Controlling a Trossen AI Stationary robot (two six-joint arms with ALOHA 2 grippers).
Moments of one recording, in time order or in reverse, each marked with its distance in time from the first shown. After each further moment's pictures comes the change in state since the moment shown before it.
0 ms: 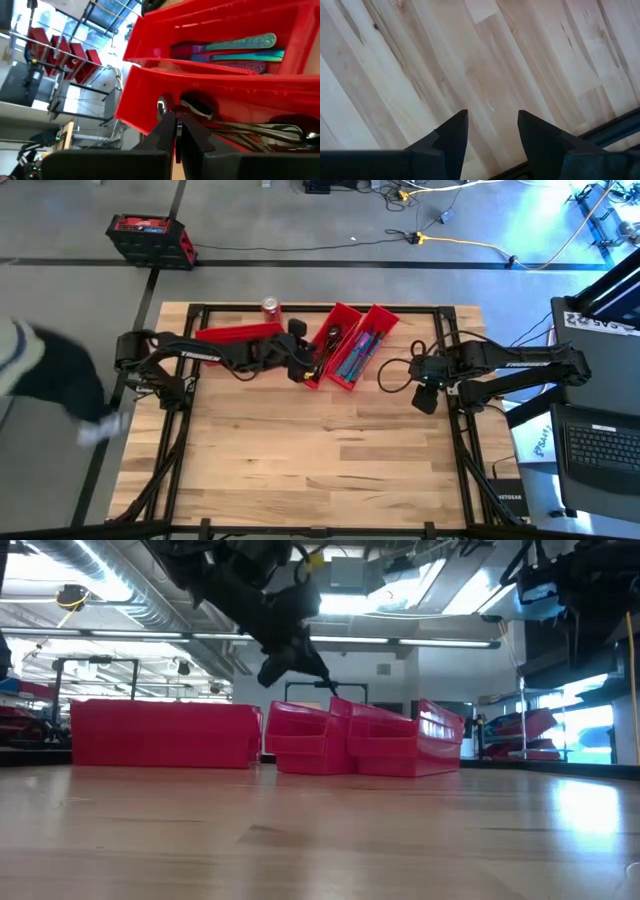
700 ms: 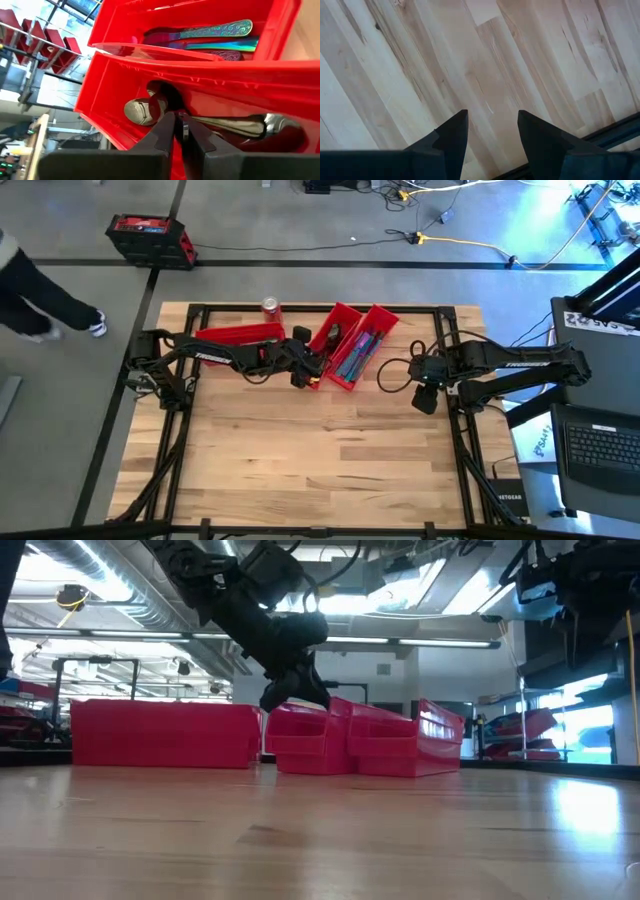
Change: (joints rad) left arm -0.005 0.102 0.000 0.012 0.034 -0.092; right arm 0.000 0.000 0.000 0.008 0.003 -0.018
